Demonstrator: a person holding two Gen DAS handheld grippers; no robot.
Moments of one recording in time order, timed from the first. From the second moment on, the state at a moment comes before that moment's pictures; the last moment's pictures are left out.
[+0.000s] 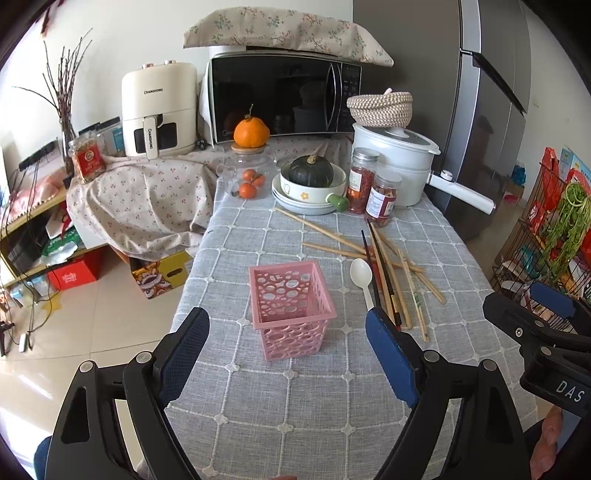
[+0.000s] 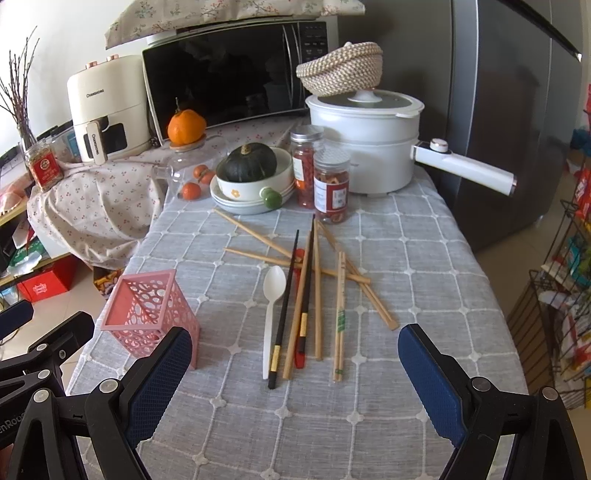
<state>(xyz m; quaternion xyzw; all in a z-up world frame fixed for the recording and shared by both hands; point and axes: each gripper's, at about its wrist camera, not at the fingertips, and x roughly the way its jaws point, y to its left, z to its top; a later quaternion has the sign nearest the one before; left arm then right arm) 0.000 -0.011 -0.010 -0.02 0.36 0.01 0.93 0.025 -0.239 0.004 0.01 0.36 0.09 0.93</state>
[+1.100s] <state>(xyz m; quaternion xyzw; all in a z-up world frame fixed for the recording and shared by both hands) 0.001 -0.014 -0.014 -0.02 0.37 0.00 0.93 0.024 -0.241 0.002 0.01 0.36 0.09 0.93</state>
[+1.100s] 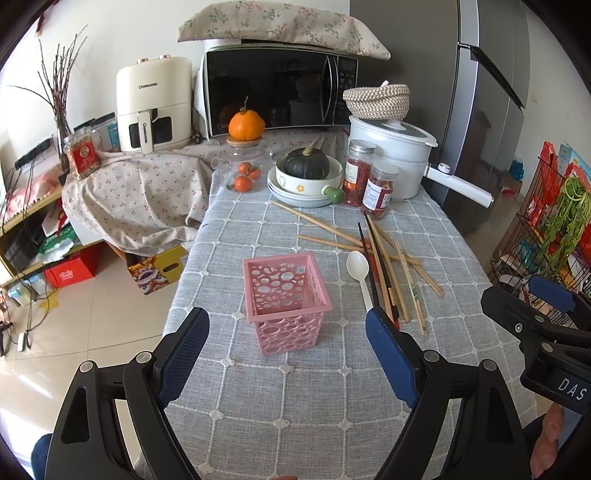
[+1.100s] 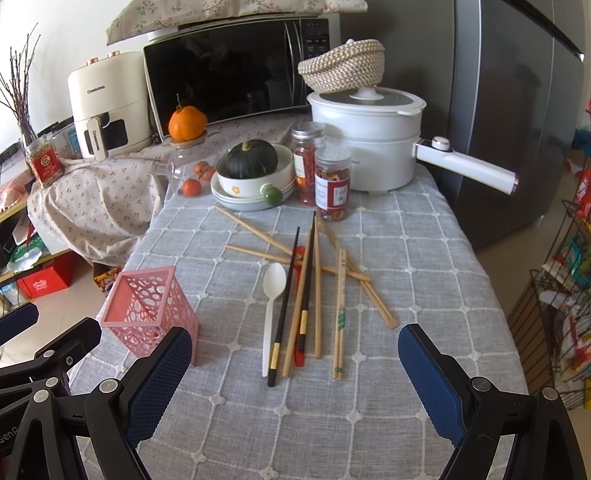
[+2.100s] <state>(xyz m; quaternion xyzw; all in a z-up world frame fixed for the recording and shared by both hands) 0.000 -0.016 -0.017 -0.01 0.37 0.00 0.93 0.025 -0.239 0.002 0.00 0.37 0.09 0.93</state>
